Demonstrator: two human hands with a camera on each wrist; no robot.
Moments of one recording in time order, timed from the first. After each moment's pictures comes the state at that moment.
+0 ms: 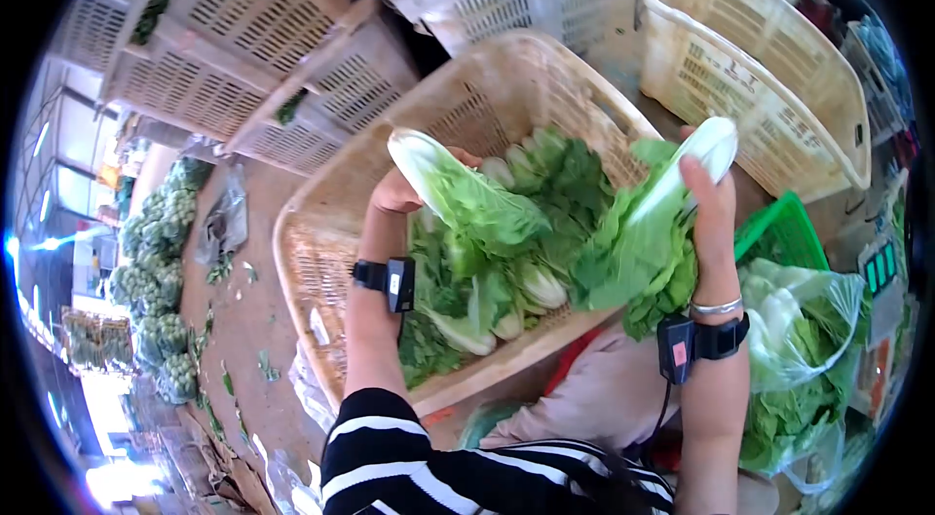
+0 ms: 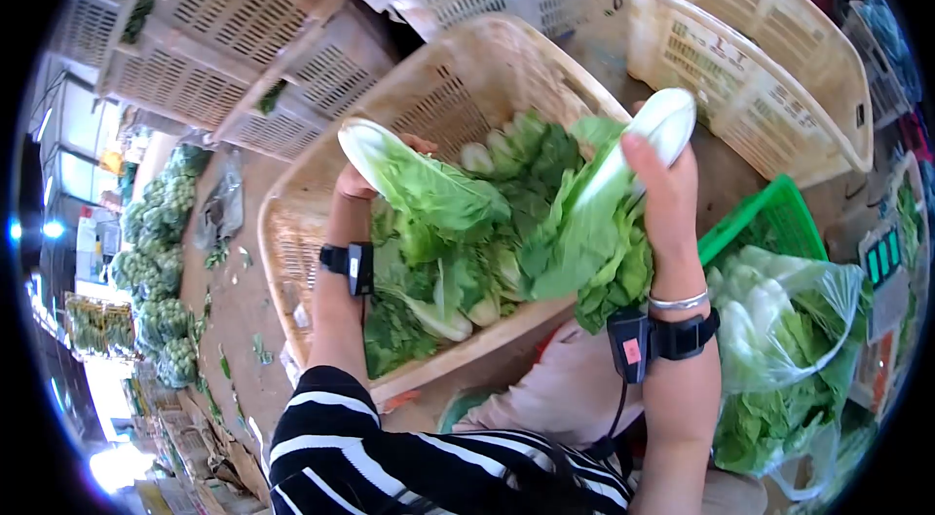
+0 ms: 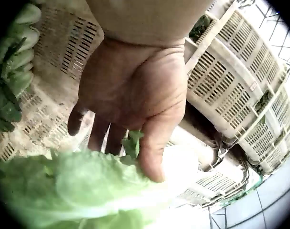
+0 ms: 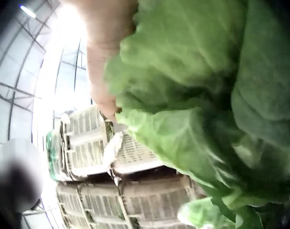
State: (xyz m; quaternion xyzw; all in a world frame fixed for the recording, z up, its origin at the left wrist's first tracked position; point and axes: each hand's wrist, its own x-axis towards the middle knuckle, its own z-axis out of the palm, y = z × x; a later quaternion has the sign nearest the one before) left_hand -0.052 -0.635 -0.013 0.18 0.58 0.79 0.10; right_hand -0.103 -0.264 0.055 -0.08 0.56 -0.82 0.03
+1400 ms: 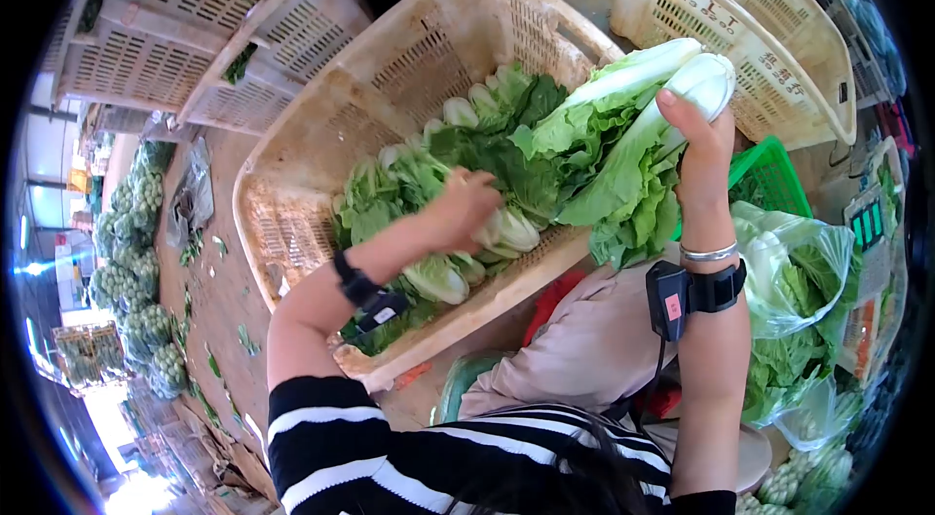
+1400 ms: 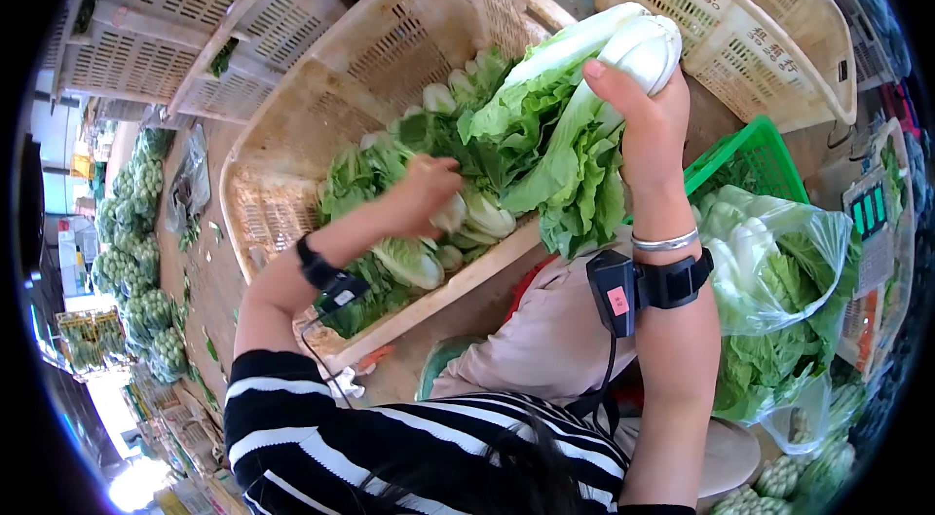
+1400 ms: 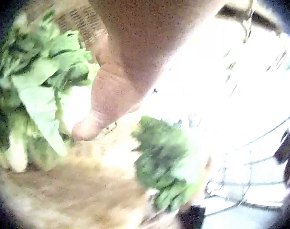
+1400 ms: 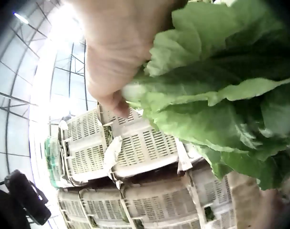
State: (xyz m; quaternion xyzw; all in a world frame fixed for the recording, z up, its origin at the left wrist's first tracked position) left_hand 0.013 -0.525 -0.062 0.30 0.94 0.07 0.14; right_hand -0.100 -0.258 0.051 -0.11 0.60 -0.80 0.00
